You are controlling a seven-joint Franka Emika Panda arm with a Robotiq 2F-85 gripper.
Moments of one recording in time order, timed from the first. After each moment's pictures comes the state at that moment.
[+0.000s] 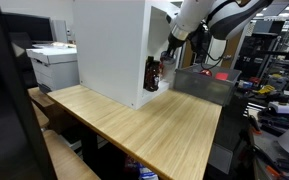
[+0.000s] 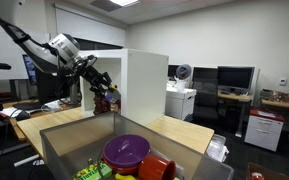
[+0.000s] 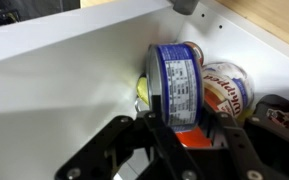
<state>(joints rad) -0.01 -0.02 0.06 -2.36 -1.31 2.51 0.72</state>
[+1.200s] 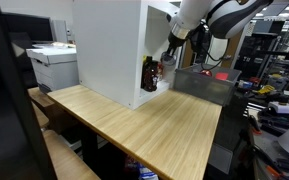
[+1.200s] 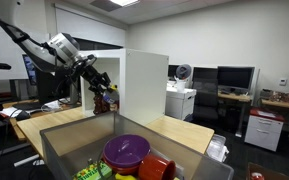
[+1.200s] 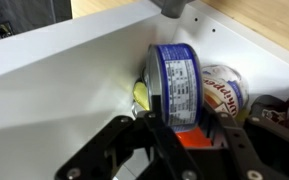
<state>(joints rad) 0.00 -0.03 0.05 -2.36 -1.23 2.51 0.70</state>
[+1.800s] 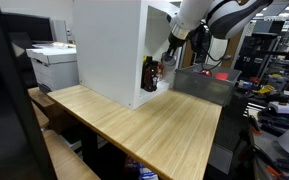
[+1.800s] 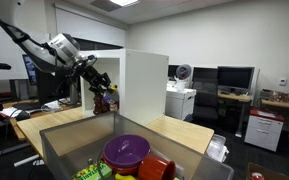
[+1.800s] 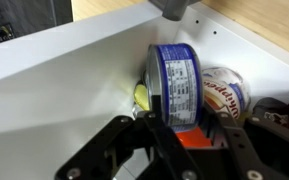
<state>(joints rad) 0.00 -0.02 0.05 -2.37 -1.23 2.51 0.70</state>
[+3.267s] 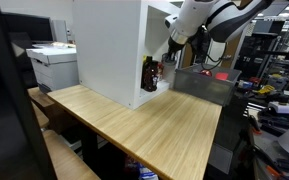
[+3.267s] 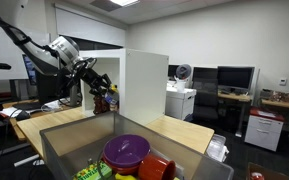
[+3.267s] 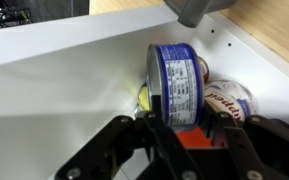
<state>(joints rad) 0.02 0.00 0.05 -2.36 -1.35 2.45 0.70</state>
